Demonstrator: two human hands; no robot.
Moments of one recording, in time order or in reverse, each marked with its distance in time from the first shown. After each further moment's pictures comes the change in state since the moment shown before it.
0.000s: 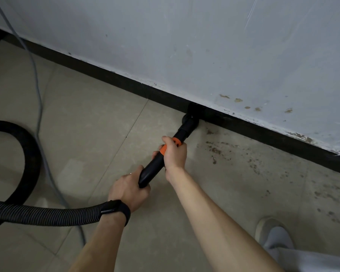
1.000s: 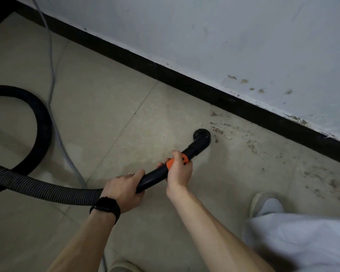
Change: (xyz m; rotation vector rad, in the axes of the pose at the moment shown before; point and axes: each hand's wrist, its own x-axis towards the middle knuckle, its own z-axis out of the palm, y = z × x) left_hand -0.085 -0.050 0.012 0.238 -0.109 0.212; right_hand -0.091 0.075 -0.047 0.045 0.176 -0.002
